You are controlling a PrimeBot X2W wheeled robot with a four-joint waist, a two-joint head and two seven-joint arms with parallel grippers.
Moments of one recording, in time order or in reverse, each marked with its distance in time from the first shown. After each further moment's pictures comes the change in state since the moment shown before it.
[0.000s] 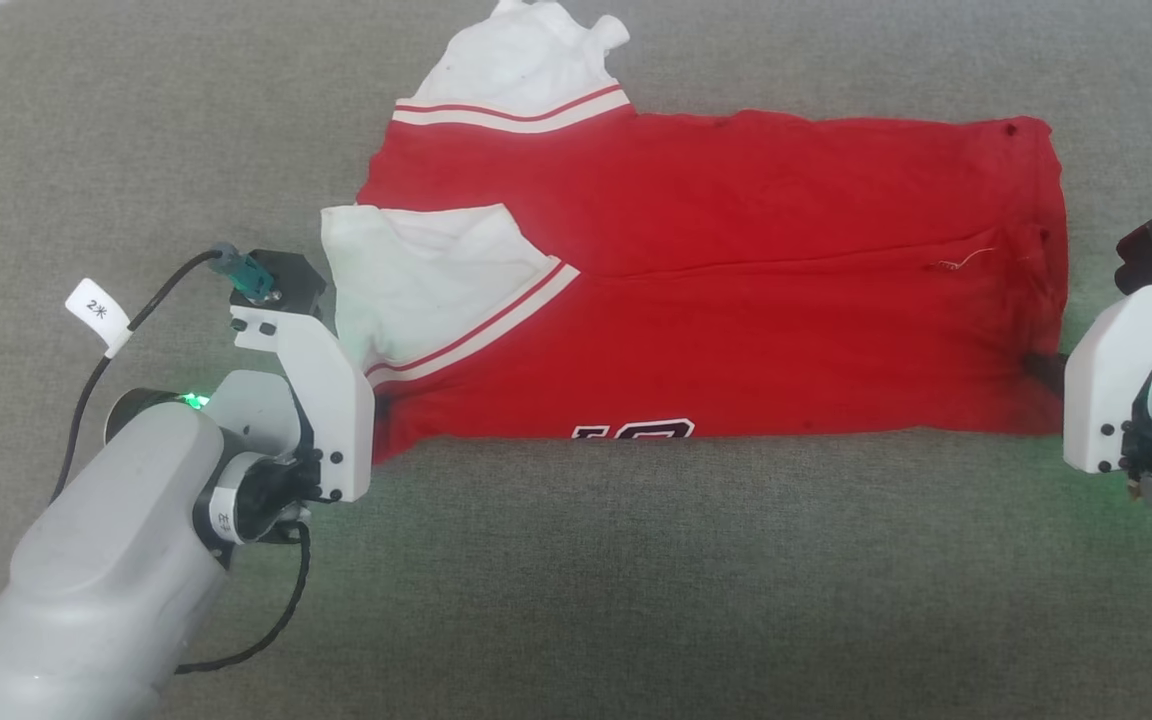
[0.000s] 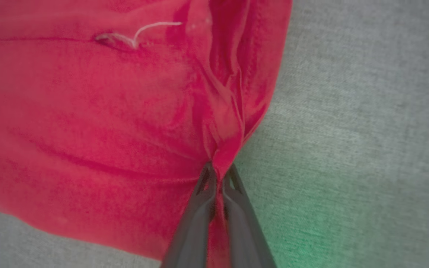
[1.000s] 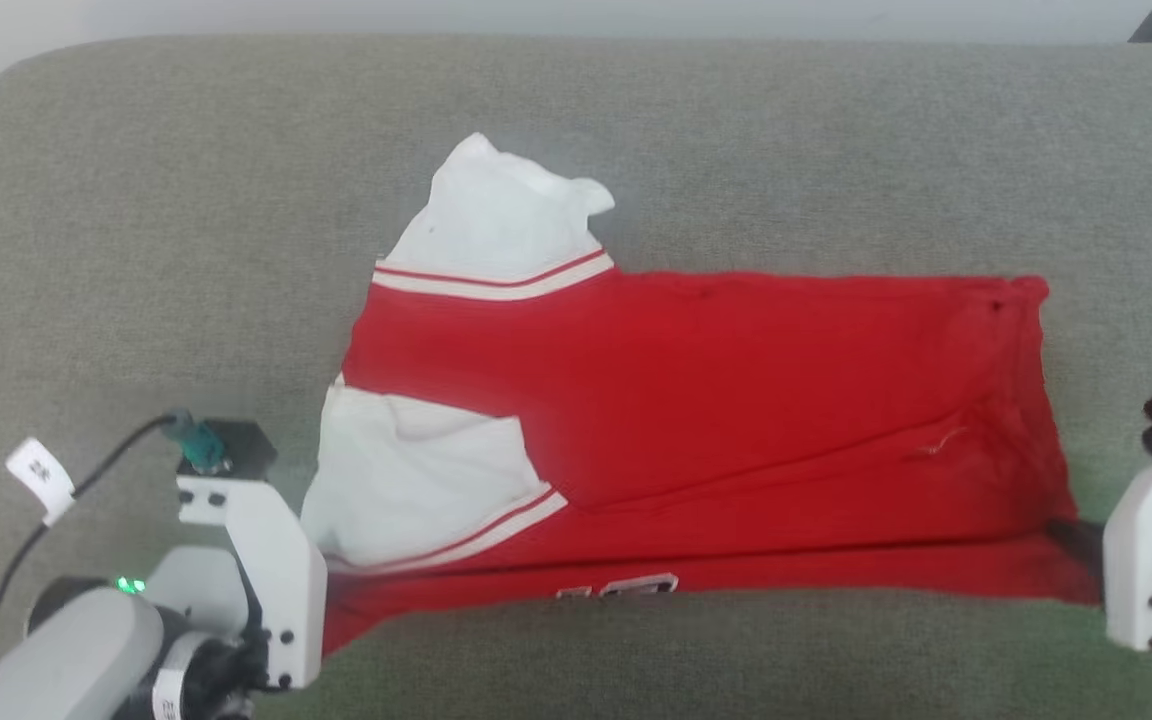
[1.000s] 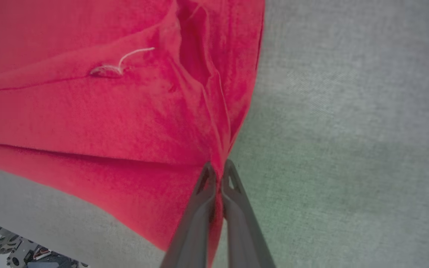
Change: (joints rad) left arm 0.339 0.255 0.033 -0.518 -0.039 0.307 0.160; right arm 0.391 0.014 -0.196 -0.440 0.043 0.001 0.251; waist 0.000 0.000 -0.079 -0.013
